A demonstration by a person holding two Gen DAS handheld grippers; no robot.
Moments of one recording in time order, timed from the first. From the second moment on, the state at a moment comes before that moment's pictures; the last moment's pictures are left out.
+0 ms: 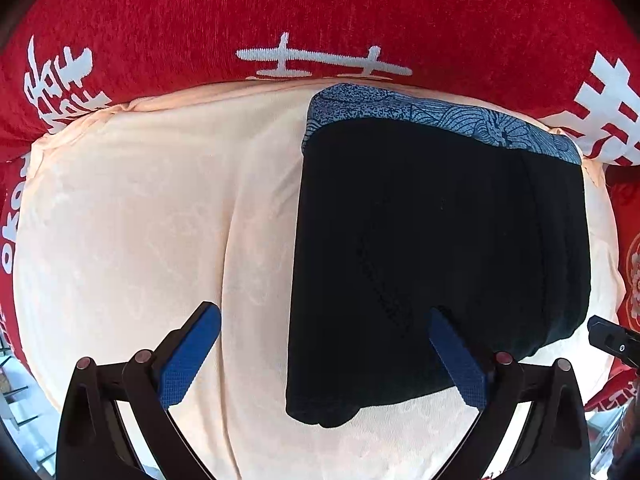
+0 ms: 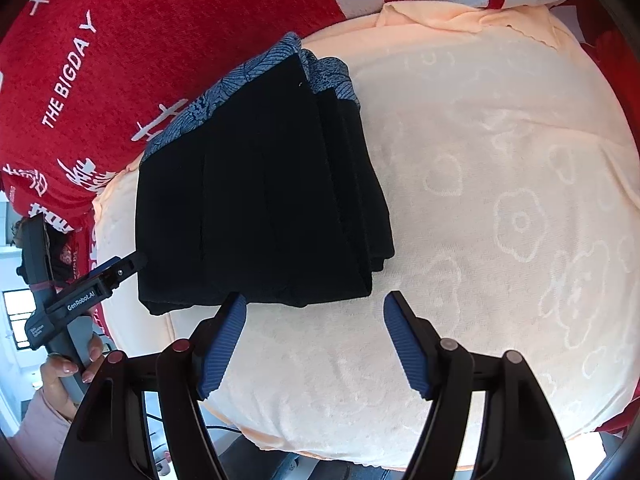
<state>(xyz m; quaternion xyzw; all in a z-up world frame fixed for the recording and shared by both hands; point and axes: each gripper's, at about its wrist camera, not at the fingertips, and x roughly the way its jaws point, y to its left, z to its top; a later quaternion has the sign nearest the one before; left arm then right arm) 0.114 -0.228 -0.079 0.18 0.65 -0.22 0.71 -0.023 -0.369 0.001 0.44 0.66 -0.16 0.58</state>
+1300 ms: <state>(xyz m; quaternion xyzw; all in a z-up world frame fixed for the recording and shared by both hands) 0.127 -0.237 -0.092 0.17 0.67 -0.21 0.69 -0.029 -0.401 -0.036 0.50 0.65 -0.12 0.56</state>
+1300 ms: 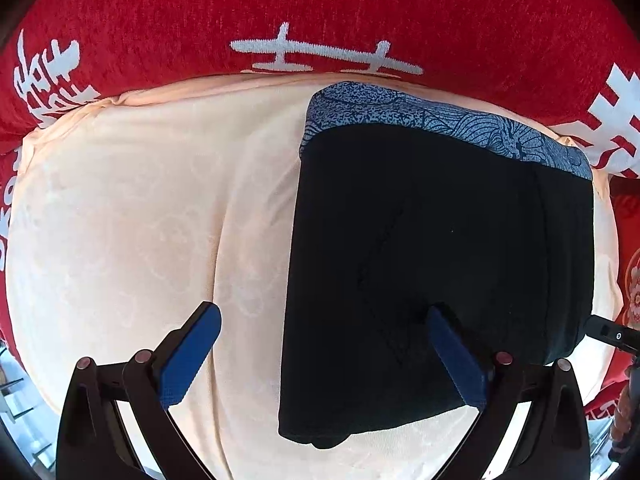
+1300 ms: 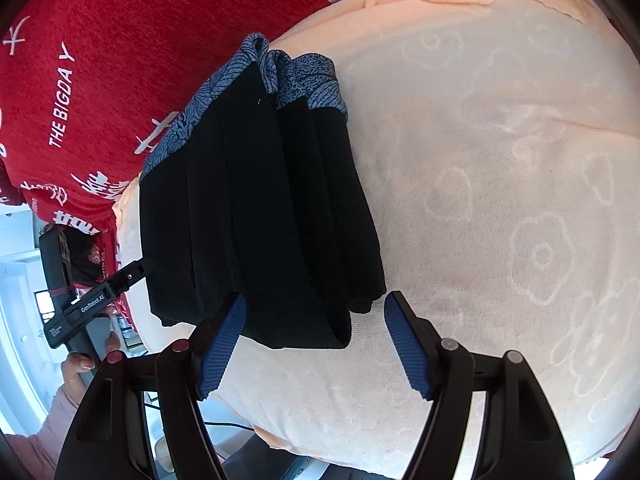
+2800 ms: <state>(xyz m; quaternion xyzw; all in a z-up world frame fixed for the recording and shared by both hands) 0.178 -0.259 -0.164 0.03 0.70 -0.38 0.60 0.000 -0.449 -0.117 0.60 0.58 0.04 0.55</state>
